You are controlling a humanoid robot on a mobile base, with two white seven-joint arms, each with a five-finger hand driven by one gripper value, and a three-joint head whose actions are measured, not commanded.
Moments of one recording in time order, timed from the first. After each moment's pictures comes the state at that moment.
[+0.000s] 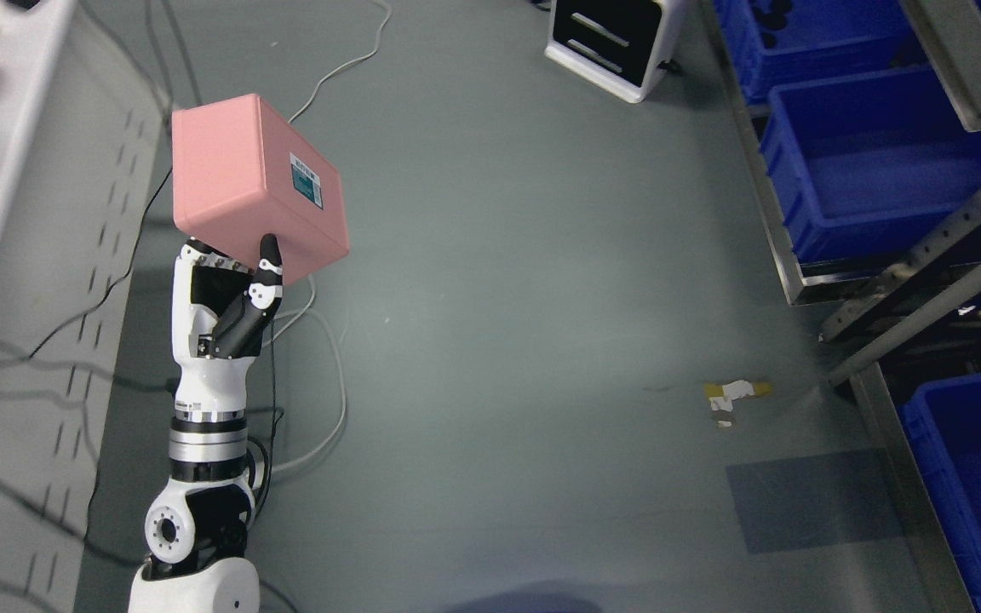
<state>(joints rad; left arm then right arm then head) -0.03 0.00 0.03 -1.67 0.48 -0.39 -0.35 0.00 0.00 -0.05 0.00 0.00 -0.05 0.00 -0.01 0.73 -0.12</state>
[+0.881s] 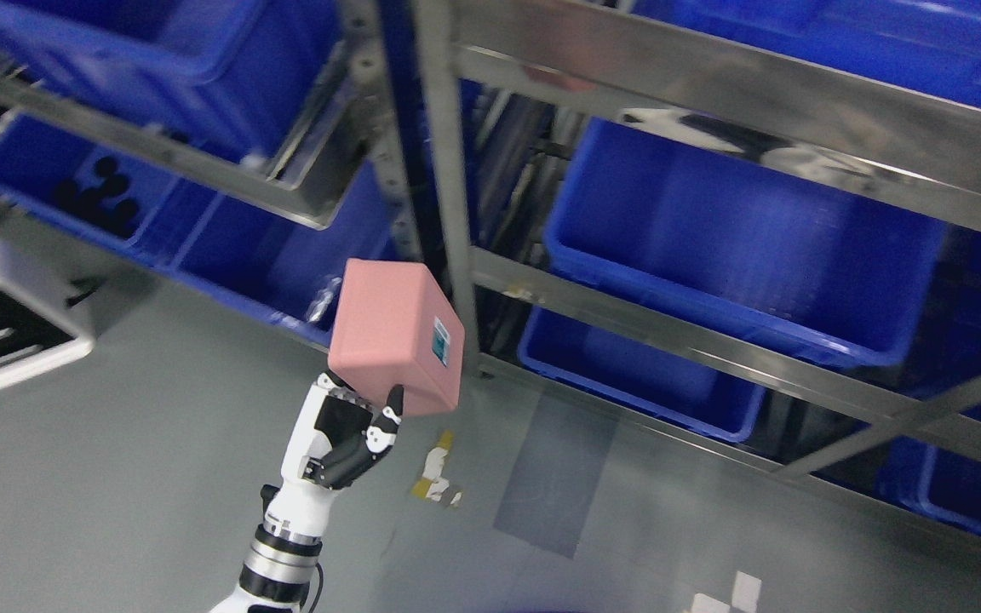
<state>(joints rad) 0.23 0.03 -0.13 -1.66 0.44 -0.41 -0.53 0.00 0.00 -0.05 0.00 0.00 -0.05 0.00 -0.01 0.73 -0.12</state>
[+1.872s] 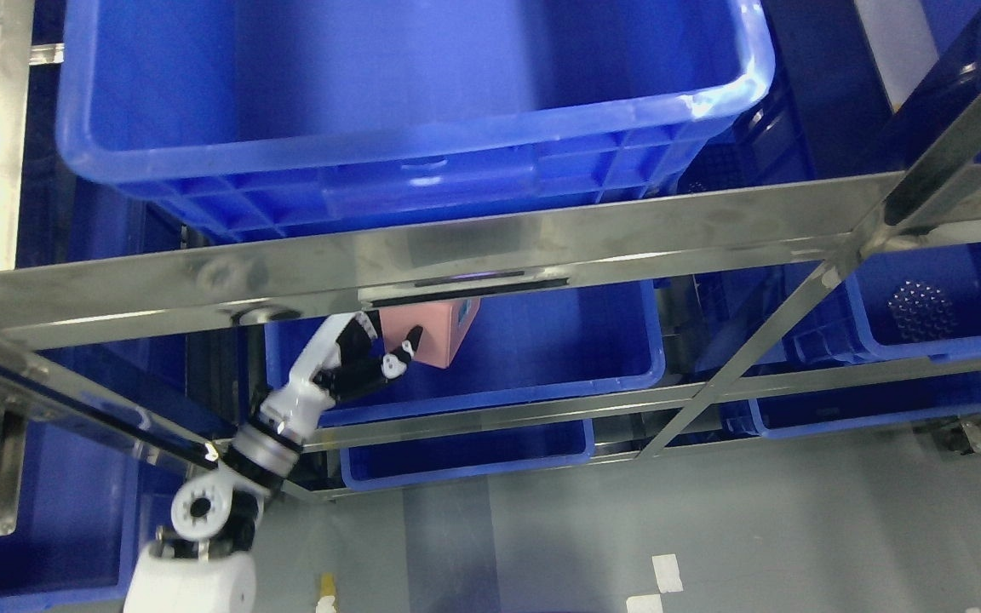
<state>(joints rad) -0.15 0.11 -0.09 -1.49 0.17 -0.19 -0.56 0.00 0.00 -0.05 0.00 0.00 -0.05 0.00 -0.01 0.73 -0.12</state>
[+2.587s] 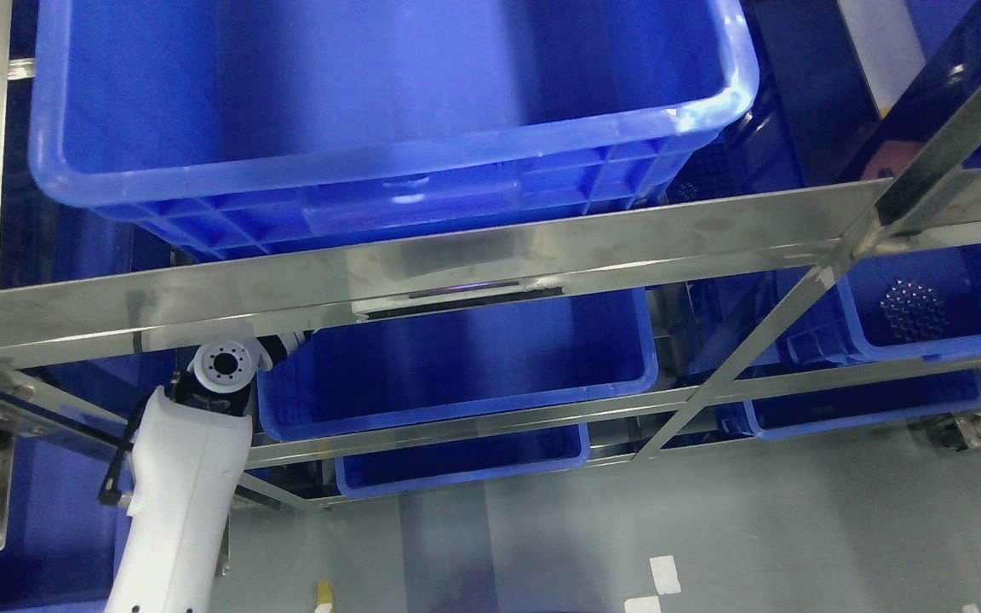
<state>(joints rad) -0.51 0.12 -0.14 -1.17 -0.41 -0.21 -0.66 0.00 0.00 -0.05 0.00 0.00 -0.05 0.00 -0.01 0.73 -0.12</state>
